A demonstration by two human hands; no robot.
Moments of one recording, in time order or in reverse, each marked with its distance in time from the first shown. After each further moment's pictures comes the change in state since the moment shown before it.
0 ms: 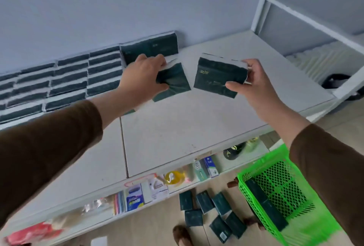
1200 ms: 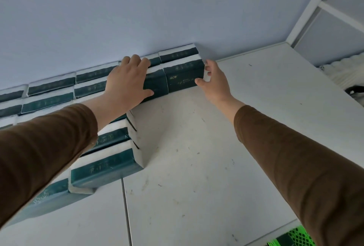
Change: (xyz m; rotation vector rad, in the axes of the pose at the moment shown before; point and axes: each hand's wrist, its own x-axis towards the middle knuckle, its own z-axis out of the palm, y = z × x) left_hand 0.145 -0.167 0.080 0.188 -0.047 -0.036; right_hand 0.238 0.075 0.188 -0.406 -0.012 0.062
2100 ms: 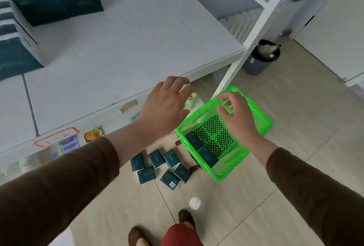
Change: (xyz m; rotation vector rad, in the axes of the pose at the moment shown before) left_hand -0.294 0.395 -0.048 -0.360 0.064 0.485; right_hand -0.454 0.168 -0.287 -0.372 0.153 0.023
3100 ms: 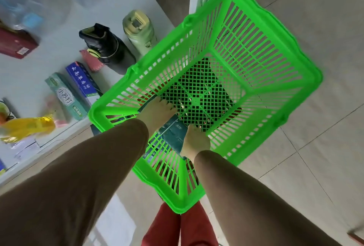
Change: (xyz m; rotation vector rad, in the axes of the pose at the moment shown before) left_hand 0.054 0.029 0.532 0.395 -0.997 0.327; right_hand -0.015 0.279 0.224 -0.245 -1.077 0.641
